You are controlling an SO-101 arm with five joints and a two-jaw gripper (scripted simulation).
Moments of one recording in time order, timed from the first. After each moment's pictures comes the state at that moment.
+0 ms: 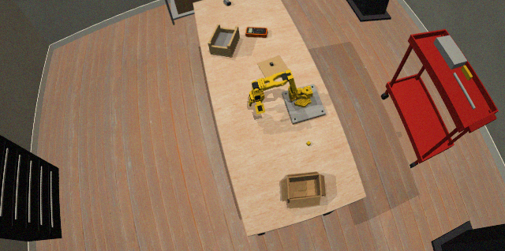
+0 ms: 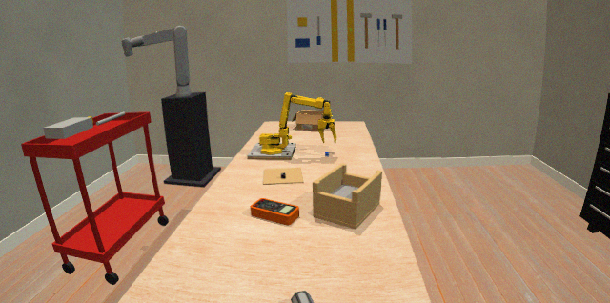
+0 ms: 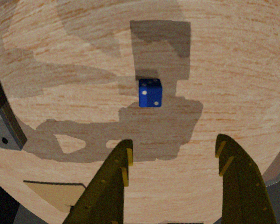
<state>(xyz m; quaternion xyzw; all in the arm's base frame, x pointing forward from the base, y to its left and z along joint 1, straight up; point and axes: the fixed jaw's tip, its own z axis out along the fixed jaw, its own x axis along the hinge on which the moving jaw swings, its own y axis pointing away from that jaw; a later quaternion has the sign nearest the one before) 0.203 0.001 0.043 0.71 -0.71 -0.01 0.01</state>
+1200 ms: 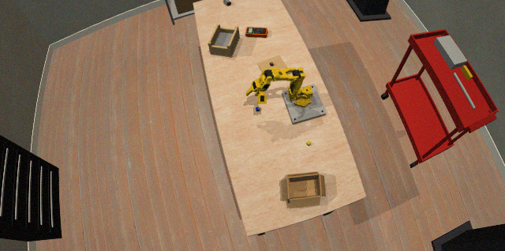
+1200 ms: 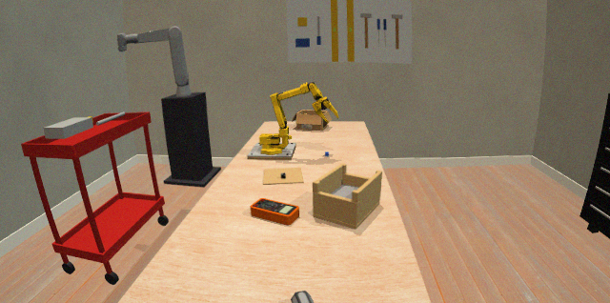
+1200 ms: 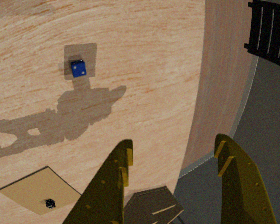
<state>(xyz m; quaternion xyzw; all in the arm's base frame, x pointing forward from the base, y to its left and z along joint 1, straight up) 0.219 0.001 0.130 0.69 -0.69 0.16 -0.16</state>
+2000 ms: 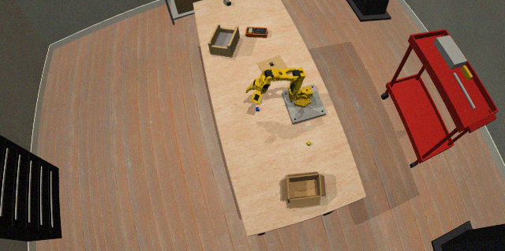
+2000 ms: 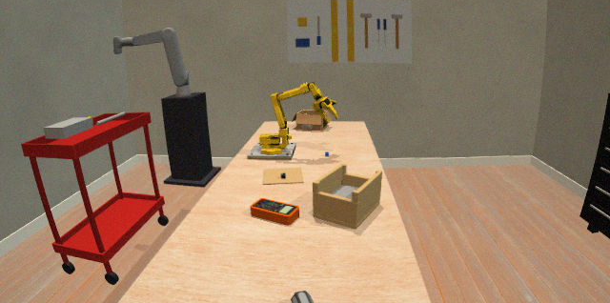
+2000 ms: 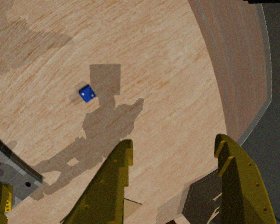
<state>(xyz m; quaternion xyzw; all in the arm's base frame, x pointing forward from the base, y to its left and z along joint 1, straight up) 0.220 0.005 0.131 0.52 -0.82 0.12 -0.19</state>
